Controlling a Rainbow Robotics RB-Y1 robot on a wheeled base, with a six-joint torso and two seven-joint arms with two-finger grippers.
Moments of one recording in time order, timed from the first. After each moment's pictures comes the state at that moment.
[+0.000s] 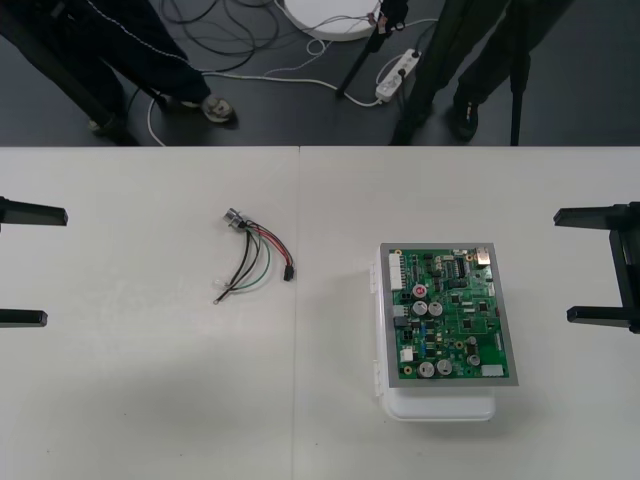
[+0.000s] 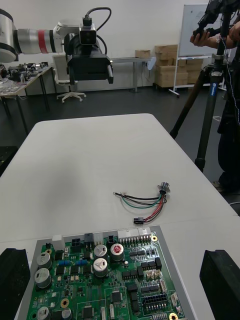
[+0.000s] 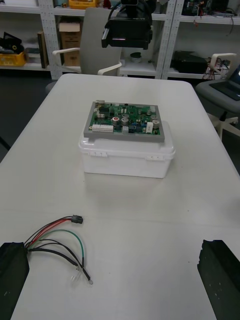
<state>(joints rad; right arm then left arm) -0.04 -1.32 0.29 -1.65 0.33 -1.22 0.49 0.03 1.01 0.30 -1.74 -0.90 -1.53 0.02</state>
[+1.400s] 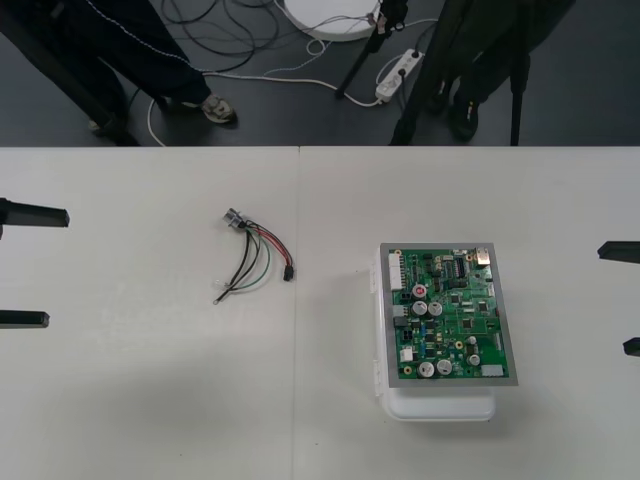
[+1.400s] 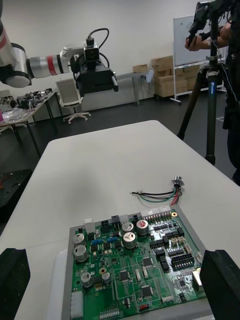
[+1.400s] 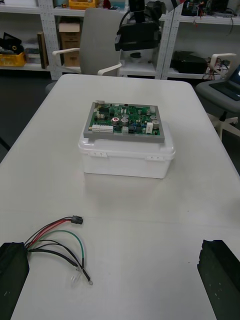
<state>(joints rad) 0.01 -1.28 0.28 -1.43 0.28 -1.48 0.49 0.03 1.00 0.30 -1.74 -0.90 -1.53 0.02</state>
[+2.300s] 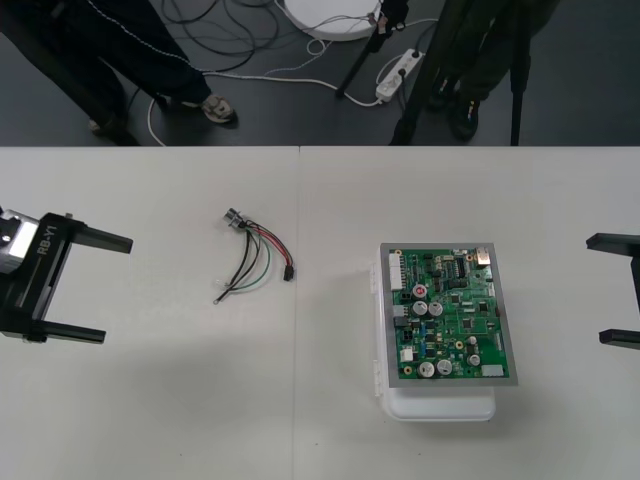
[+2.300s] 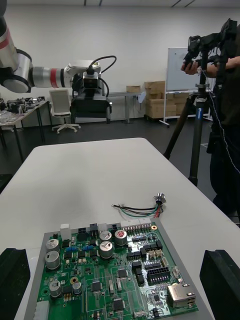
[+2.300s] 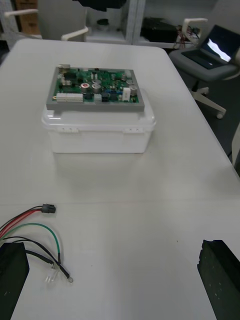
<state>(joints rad) -0.17 -1.28 0.56 -1.31 0.13 -1.50 0.75 -0.11 0.98 0.08 -1.72 -1.08 -1.53 0.02</state>
